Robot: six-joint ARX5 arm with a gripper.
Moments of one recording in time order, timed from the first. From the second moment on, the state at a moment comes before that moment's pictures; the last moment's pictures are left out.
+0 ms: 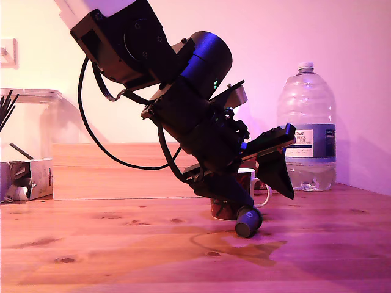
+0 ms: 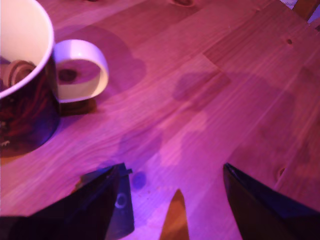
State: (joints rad) arm -0.84 1.98 1.17 0.13 0.17 -0.28
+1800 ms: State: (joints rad) arm -0.84 1.93 0.78 0.72 -0.01 -0.22
